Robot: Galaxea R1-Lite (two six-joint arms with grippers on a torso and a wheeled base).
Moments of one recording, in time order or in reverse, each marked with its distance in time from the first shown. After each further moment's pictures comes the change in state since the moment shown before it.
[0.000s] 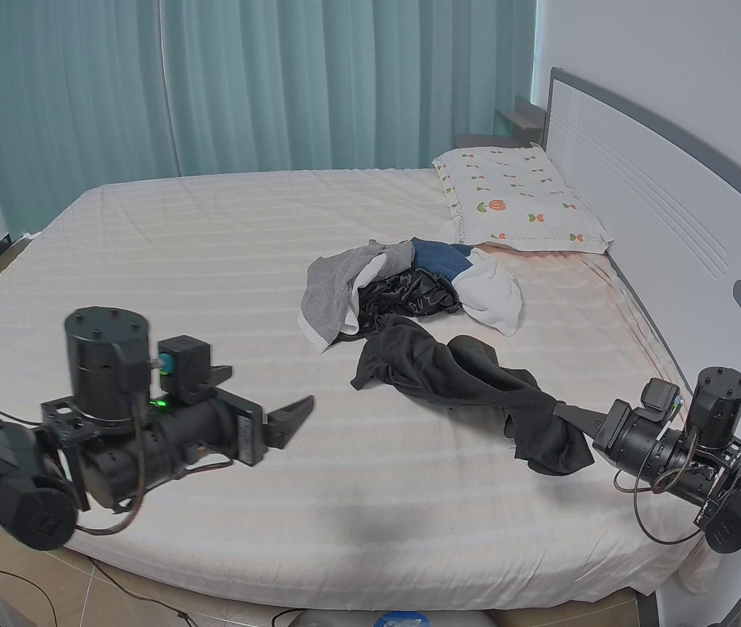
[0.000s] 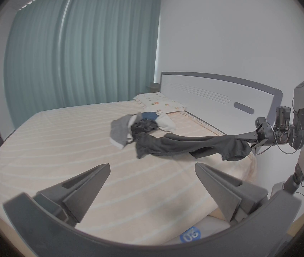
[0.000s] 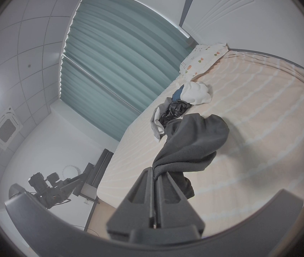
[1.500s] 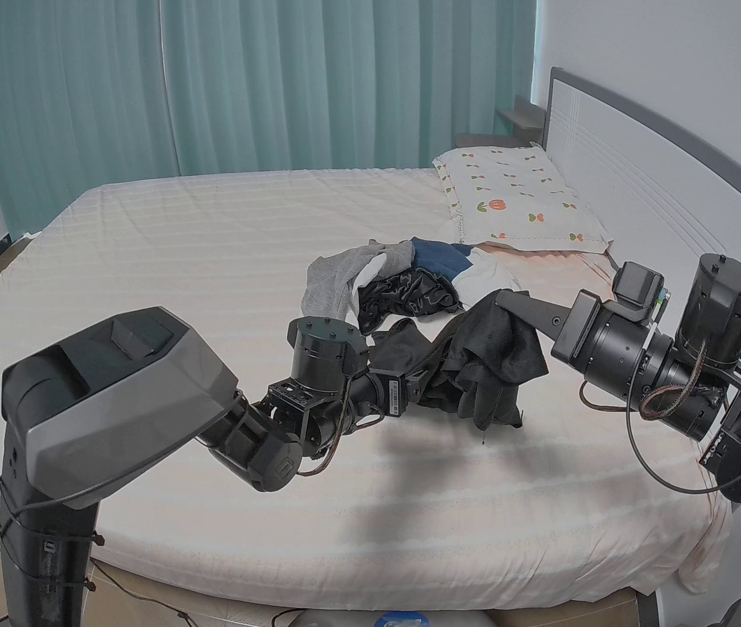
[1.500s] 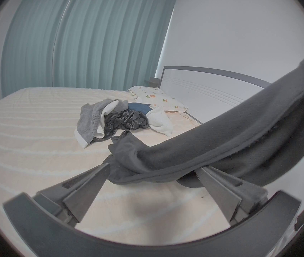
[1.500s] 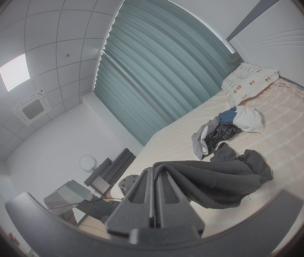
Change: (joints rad) left arm -0.060 0.736 -0.639 -0.114 -0.002 -0.185; right arm 0.248 -0.240 -0.446 0.454 -0.109 -0.112
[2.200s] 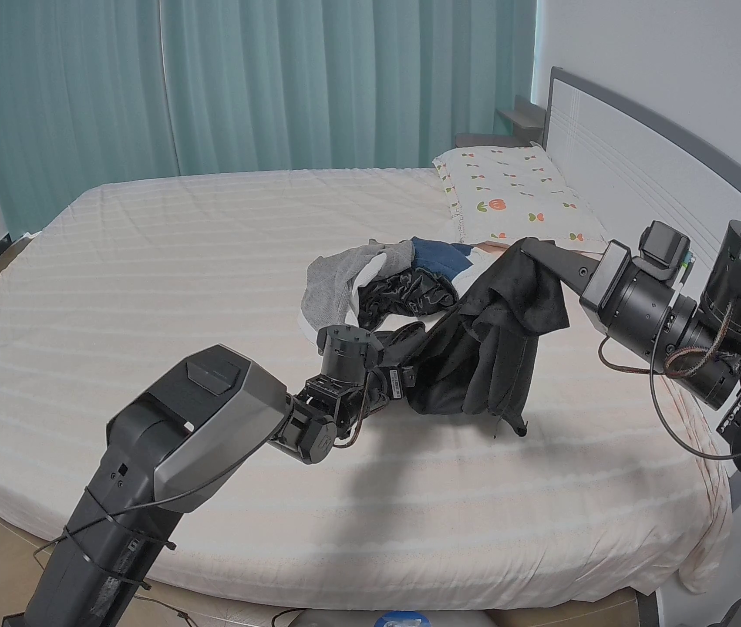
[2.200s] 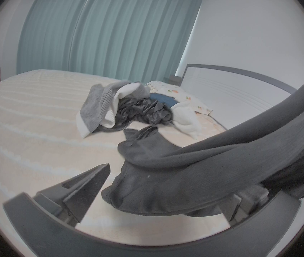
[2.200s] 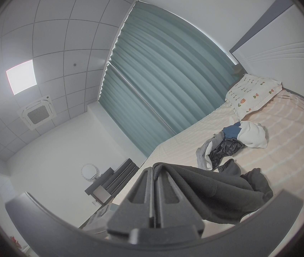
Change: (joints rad) left arm 0.071 0.365 -0.520 0.185 0.047 -0.119; right arm -0.055 -0.040 -0.060 -0.008 0.014 0.009
